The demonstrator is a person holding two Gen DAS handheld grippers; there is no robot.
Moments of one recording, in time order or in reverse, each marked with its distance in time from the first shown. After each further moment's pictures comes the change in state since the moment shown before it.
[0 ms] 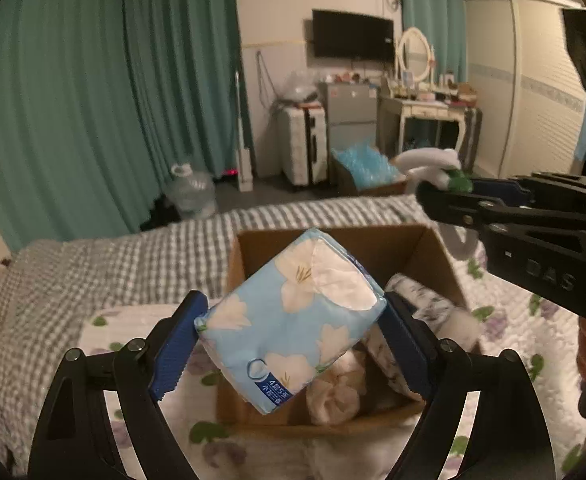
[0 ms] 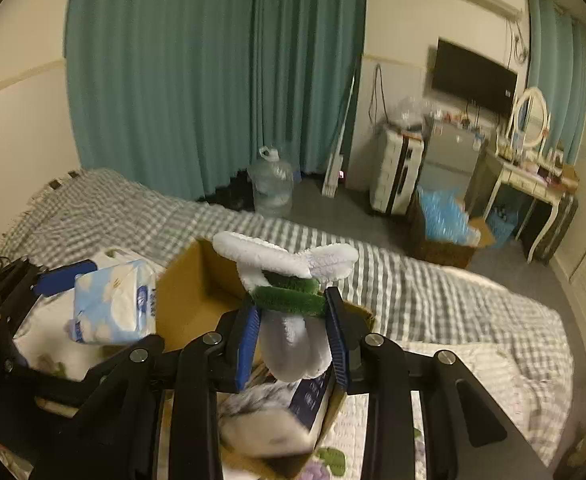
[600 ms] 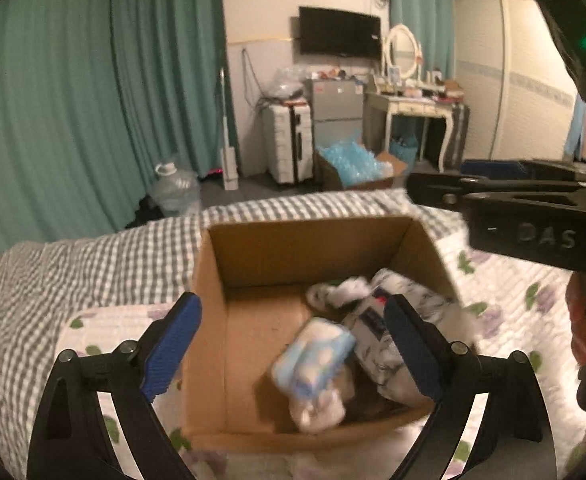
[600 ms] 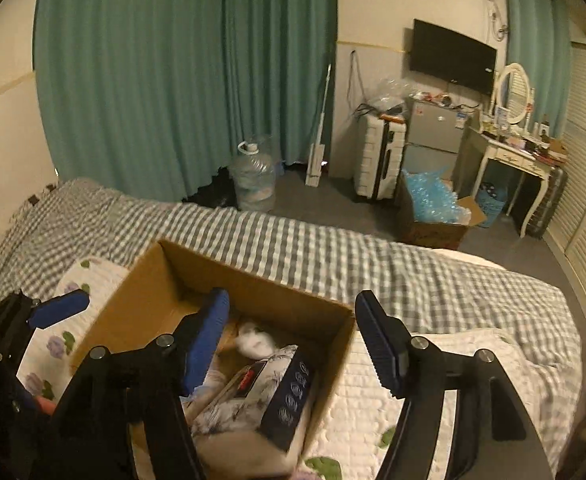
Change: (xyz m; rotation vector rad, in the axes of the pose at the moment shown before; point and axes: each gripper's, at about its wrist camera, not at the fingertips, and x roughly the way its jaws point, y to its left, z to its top) left arm 0.030 -0.019 -0.006 0.028 0.018 -0.048; right arm -0.019 -0.034 0.002 0.086 -0.021 -0.044
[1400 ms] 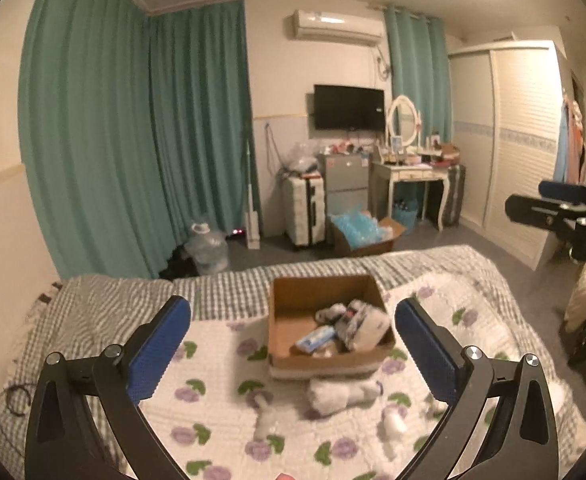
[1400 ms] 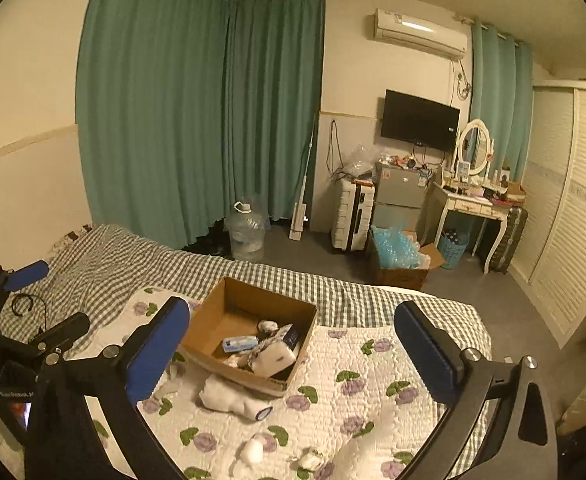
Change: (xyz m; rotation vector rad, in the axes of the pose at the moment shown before) left arm -0.272 0.041 0.001 -0.033 -0.241 0.035; right arm -0.306 0.039 -0.024 -0.036 -0.189 -0.078
